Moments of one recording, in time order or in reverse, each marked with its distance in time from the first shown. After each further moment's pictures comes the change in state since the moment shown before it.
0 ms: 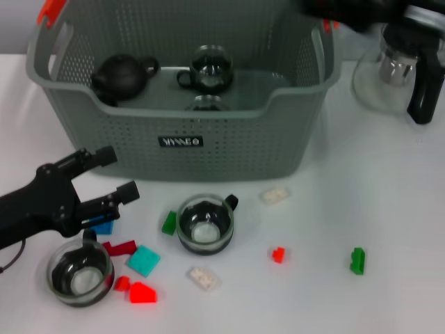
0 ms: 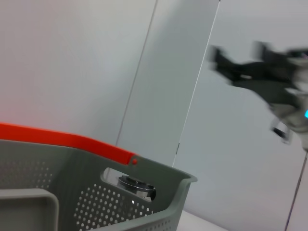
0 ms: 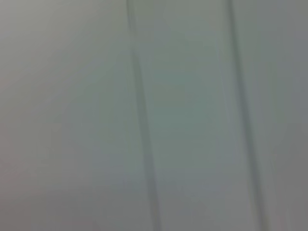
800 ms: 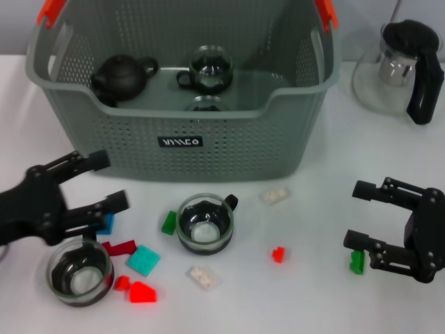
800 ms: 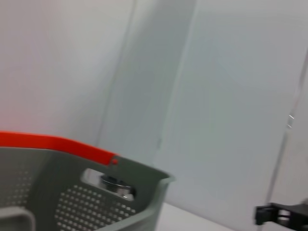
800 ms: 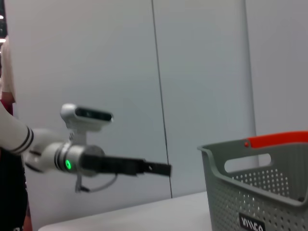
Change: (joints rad) left arm 0.007 0.010 0.011 0.079 0.011 0.081 -0.036; right arm -0.271 -0.016 0.224 0.392 -0.387 -0.245 -0.571
